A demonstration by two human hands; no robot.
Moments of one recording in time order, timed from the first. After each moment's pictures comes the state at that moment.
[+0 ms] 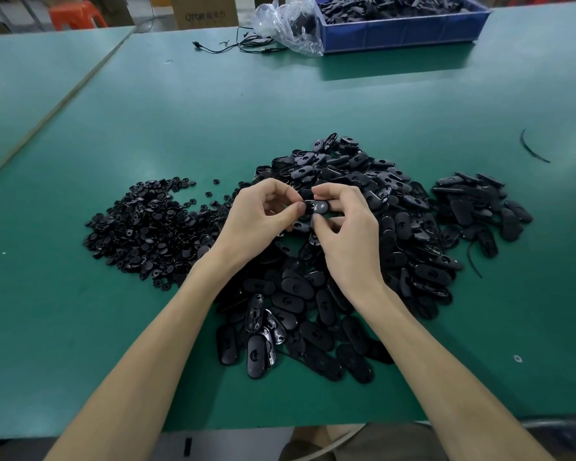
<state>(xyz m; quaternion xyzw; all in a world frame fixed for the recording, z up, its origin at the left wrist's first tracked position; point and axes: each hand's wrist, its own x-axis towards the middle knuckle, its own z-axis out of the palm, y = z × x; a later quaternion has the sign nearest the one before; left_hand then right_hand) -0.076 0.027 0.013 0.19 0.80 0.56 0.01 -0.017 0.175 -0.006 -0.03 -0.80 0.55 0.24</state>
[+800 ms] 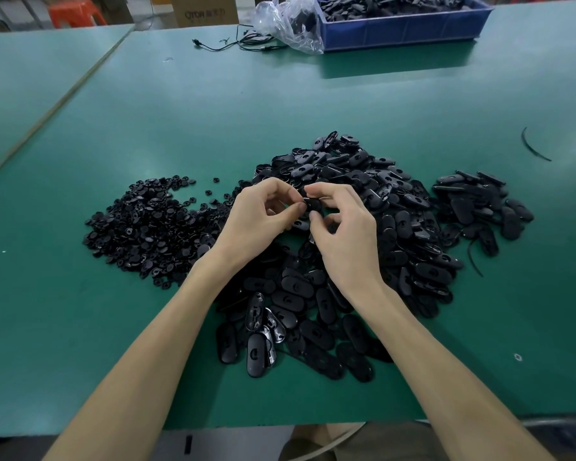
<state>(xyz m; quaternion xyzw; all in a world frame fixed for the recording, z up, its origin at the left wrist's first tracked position) -0.077 0.028 0.012 0.20 0.82 0.53 0.00 -0.016 0.173 -0.004 0.00 -0.82 0.52 0.25</state>
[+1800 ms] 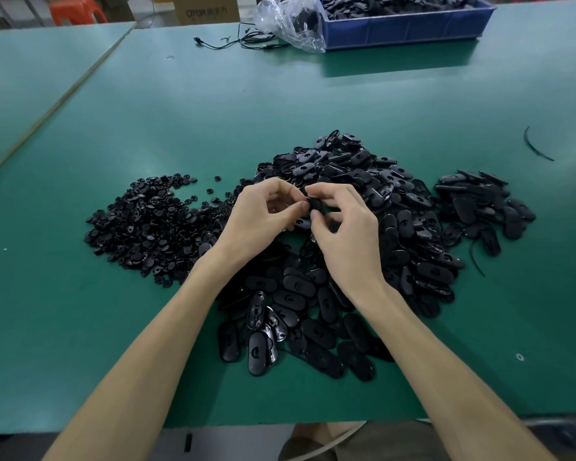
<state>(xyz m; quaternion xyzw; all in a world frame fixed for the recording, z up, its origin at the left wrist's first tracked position) -0.076 0.028 0.013 0.20 0.81 0.56 0.02 -0.014 0.173 -0.003 0.00 -0.81 0.53 0.24</state>
